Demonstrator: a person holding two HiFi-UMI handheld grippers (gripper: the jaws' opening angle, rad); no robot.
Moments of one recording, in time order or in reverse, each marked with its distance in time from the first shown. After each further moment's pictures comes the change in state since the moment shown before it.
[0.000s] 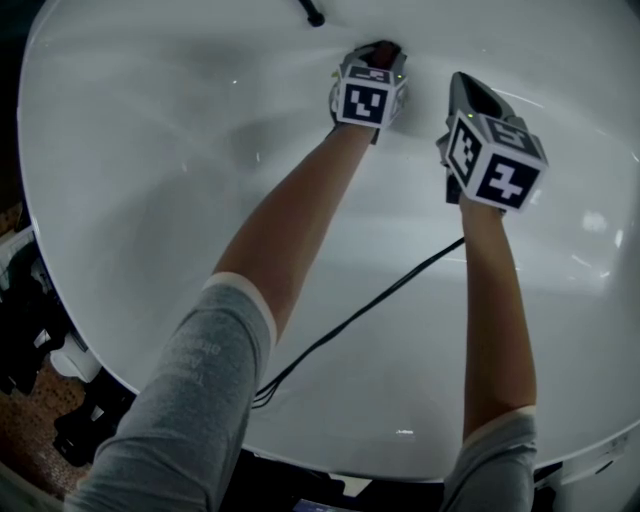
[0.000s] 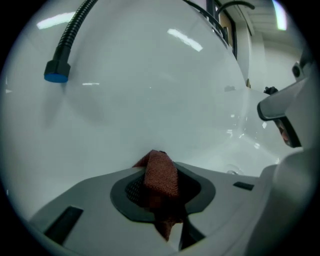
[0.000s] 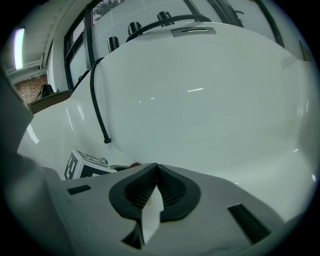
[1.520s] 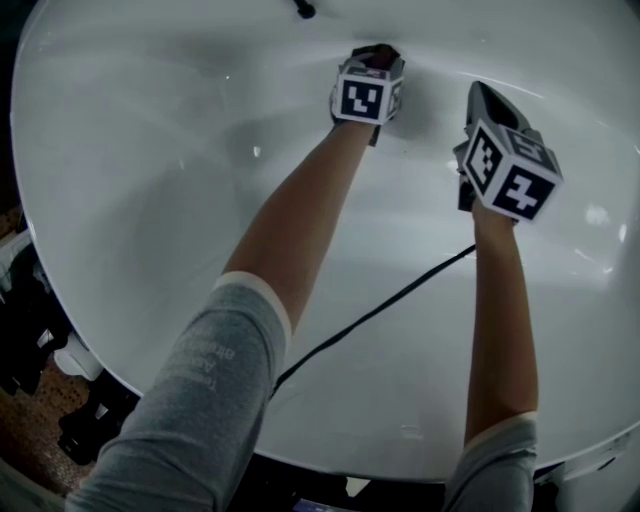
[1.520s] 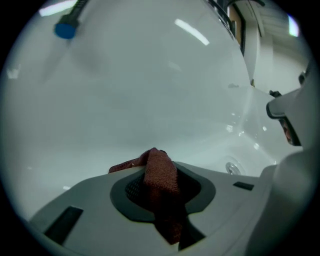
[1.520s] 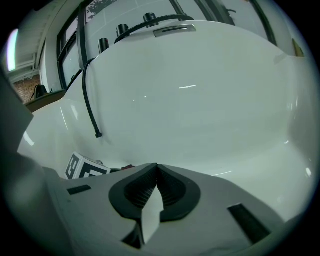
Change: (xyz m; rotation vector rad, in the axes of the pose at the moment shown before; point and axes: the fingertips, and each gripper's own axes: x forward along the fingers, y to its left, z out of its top) left arm 0.008 -0.006 -0.046 -0.069 0.126 -0.034; right arm -0.013 -0.031 -0.023 0.042 0.026 -0.053
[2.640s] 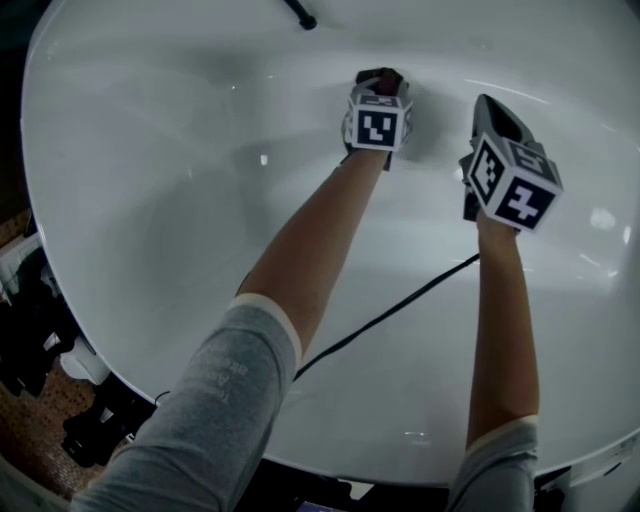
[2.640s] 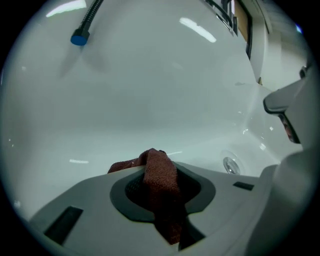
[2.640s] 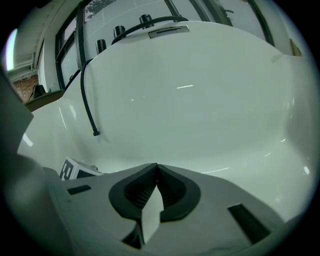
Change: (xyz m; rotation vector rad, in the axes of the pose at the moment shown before) left arm -0.009 -0.015 -0.021 -0.023 0.000 0.079; right arm -0.006 -0.015 -0.009 0.011 0.000 -0.020
